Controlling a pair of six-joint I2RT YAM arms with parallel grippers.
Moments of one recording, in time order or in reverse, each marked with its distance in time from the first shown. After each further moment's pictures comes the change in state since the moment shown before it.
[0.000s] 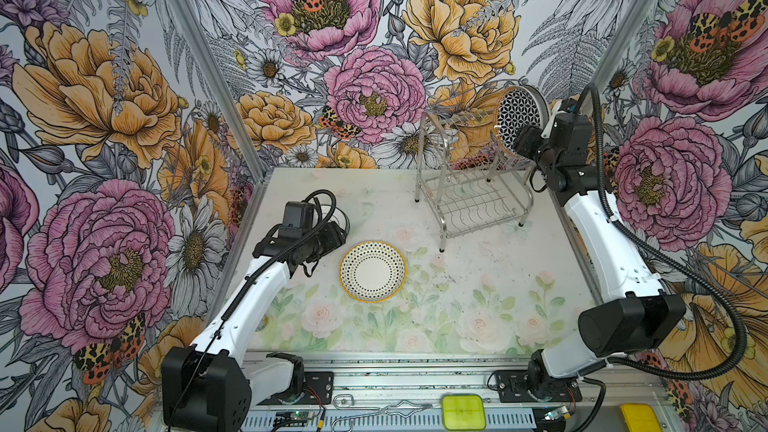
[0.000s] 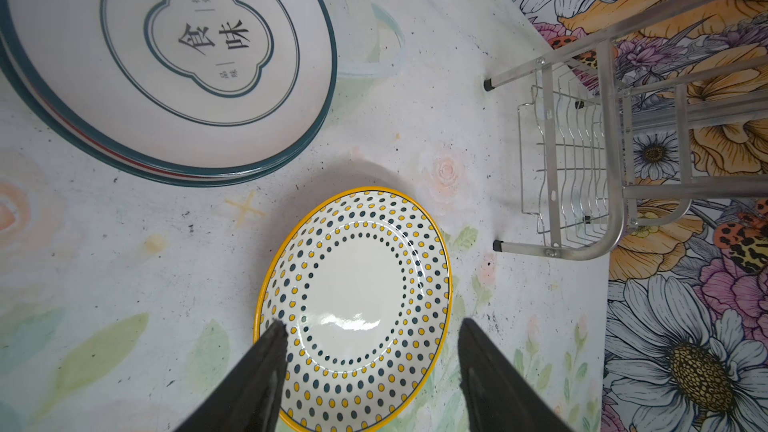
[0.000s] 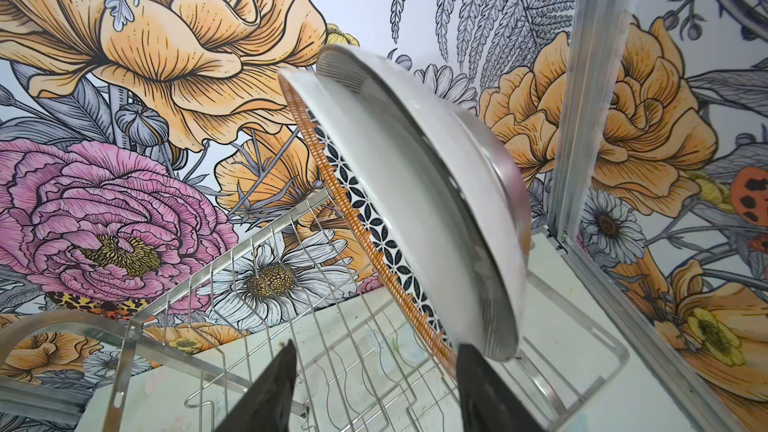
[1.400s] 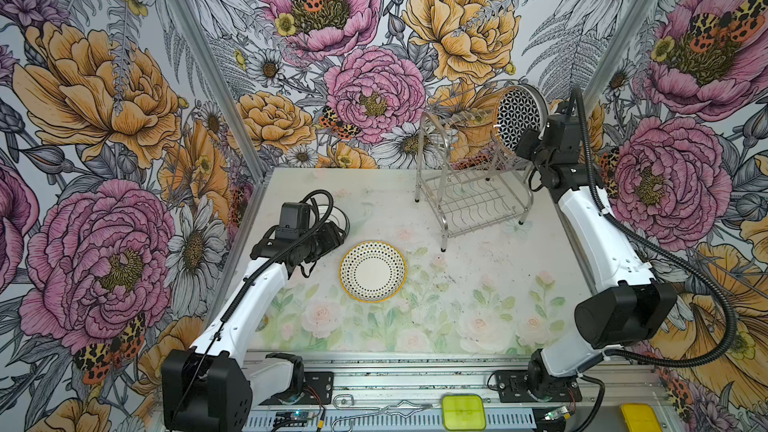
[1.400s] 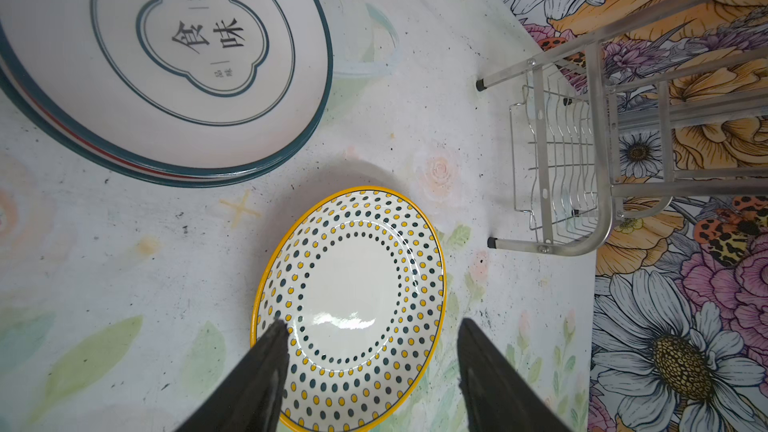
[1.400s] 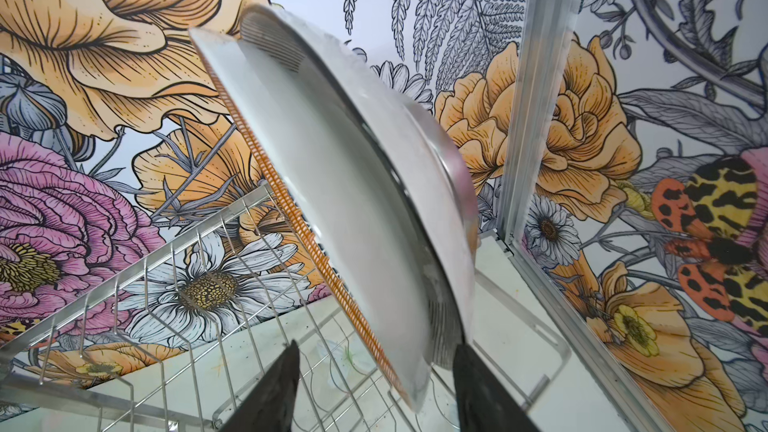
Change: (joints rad) left arm 0.026 -0.009 -0.014 0.016 0.043 0.007; right arm -0.001 0.051 0.004 0.004 0.128 -0.072
